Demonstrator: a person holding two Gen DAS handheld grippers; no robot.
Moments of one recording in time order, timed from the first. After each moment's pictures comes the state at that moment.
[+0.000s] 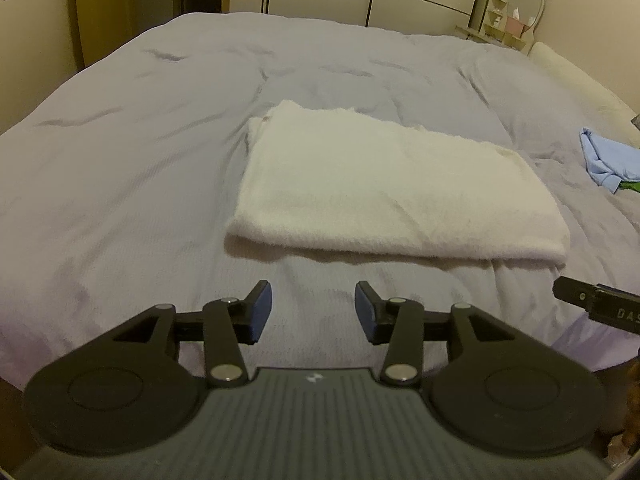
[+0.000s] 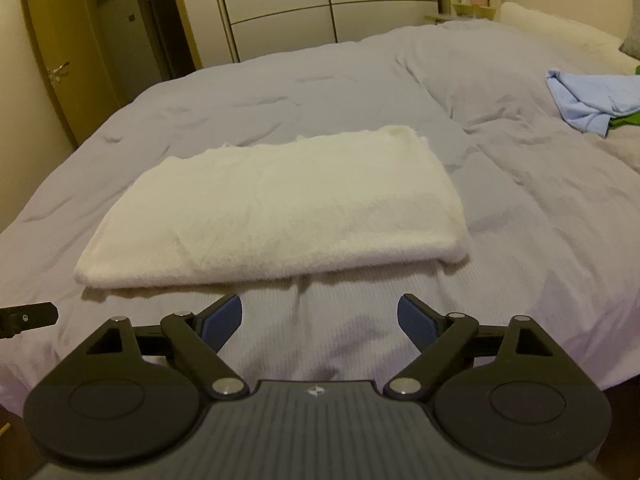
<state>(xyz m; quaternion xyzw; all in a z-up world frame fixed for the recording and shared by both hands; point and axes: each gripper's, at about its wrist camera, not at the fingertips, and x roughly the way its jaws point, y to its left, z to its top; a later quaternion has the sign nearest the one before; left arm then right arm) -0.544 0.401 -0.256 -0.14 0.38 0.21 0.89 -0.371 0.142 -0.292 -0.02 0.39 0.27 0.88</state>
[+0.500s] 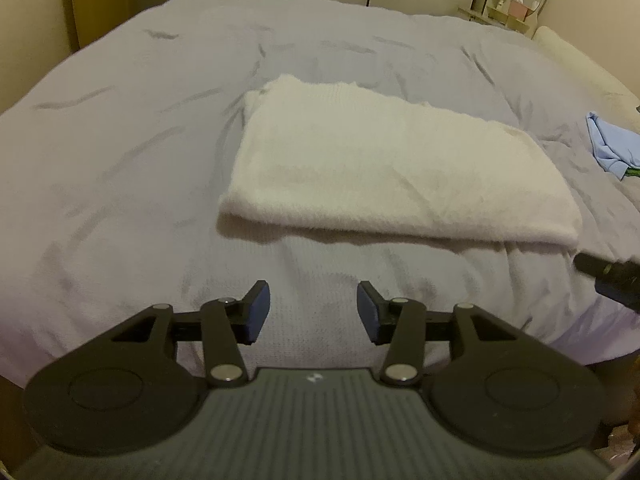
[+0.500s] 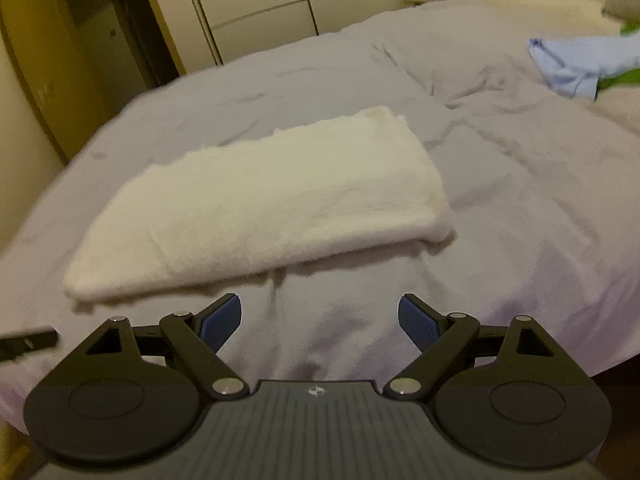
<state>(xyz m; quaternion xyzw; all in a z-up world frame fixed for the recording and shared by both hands) -0.530 0.407 -0.280 -0.15 0.41 0.21 0.88 -0.352 0.117 -0.312 0.06 0.41 0.27 0.87</state>
